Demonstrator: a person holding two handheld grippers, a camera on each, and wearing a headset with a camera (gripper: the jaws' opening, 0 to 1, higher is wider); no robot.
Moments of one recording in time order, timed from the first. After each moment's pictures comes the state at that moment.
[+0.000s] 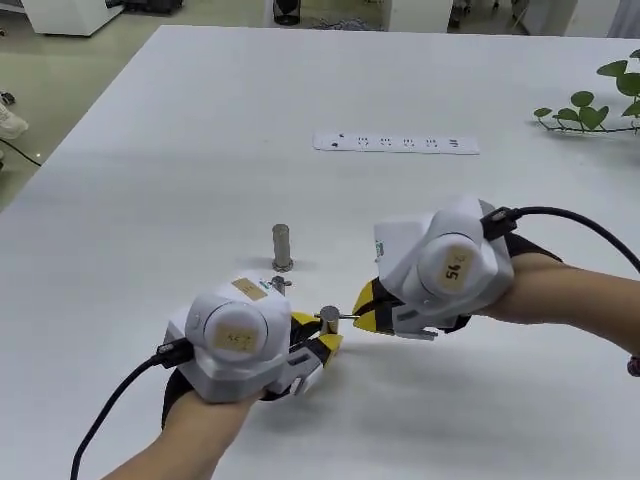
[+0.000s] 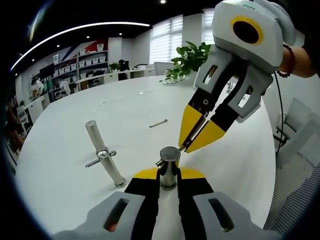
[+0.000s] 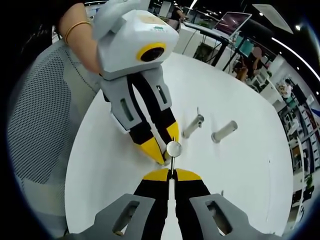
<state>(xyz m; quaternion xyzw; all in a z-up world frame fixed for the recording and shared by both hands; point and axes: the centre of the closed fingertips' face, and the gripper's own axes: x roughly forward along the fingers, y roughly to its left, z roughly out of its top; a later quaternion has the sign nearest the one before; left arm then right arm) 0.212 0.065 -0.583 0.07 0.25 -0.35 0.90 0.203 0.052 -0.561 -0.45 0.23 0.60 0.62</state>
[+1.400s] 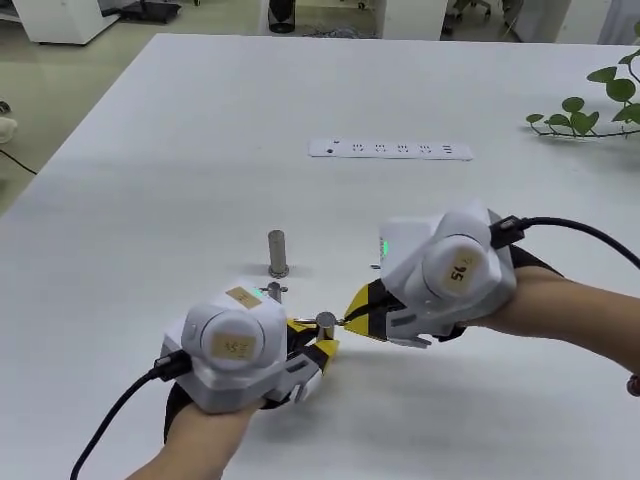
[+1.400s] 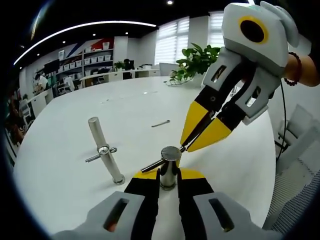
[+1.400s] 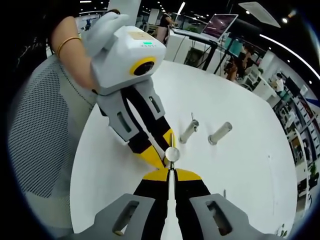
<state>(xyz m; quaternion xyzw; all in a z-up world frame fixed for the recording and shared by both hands) 0.212 0.066 -0.583 0.05 0.25 -0.33 0.91 0.202 0.055 -0.557 -0.40 0.23 0.59 0.66</state>
